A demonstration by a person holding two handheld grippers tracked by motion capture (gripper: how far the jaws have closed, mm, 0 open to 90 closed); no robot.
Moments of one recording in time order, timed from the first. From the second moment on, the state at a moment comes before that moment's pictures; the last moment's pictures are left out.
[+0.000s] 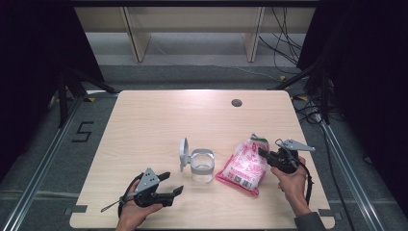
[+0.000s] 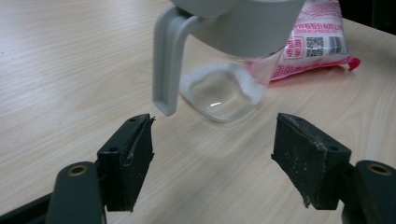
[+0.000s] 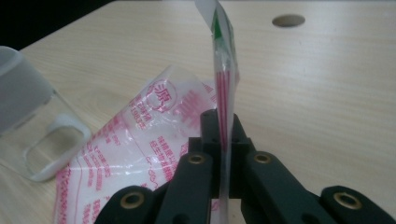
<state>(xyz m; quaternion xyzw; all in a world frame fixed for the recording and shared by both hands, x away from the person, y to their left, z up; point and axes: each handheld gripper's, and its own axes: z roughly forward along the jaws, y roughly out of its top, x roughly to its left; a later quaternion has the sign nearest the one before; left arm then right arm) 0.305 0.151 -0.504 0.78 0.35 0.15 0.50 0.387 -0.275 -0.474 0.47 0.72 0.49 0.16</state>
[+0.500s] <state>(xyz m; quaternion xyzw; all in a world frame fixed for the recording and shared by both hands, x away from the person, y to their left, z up) 0.287 0.099 -0.505 0.80 0.30 0.14 0.51 0.359 -0.252 -0.428 0.38 0.73 0.54 0.18</state>
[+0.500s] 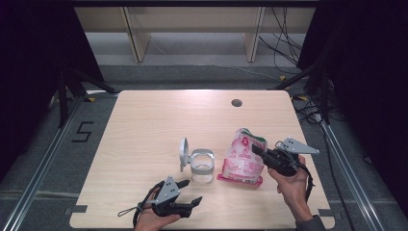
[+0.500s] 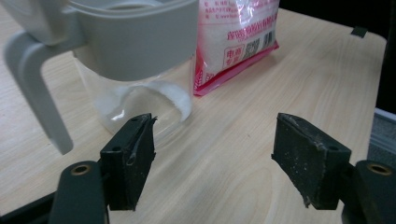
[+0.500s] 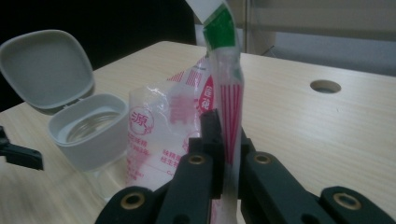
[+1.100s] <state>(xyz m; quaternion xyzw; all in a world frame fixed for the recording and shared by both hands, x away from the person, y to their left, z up) 0.286 0.024 -0.503 0.81 0.28 0.14 0.50 0.339 -0.242 -0.383 0.31 0.76 0.53 0.22</state>
